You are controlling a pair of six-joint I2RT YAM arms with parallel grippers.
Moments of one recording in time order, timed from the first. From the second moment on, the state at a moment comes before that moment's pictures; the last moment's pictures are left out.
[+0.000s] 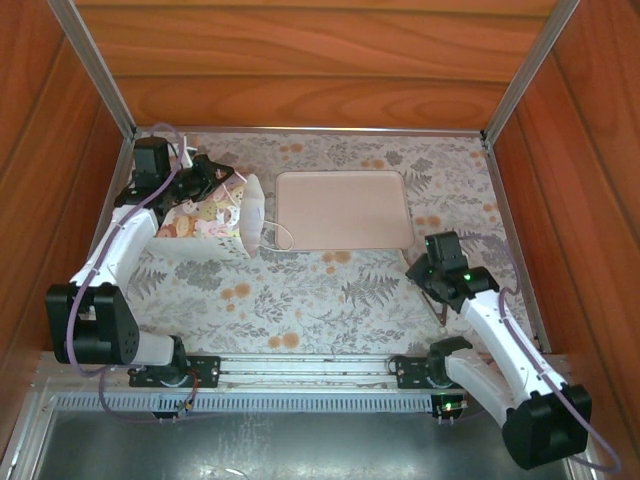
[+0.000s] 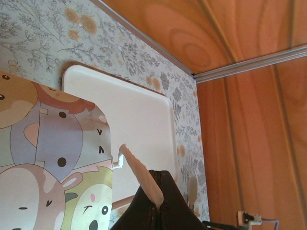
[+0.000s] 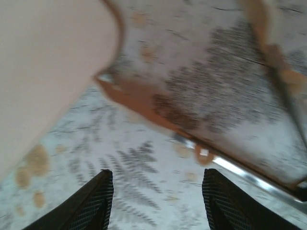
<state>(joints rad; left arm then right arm) -0.04 1.39 1.08 -0.23 0.73 -0.76 0.29 0.85 0.58 -0.81 0.11 0.92</state>
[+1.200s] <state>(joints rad) -0.04 1.37 1.06 -0.23 0.73 -0.77 -0.08 1.22 0.59 -0.72 -0.02 0.62</state>
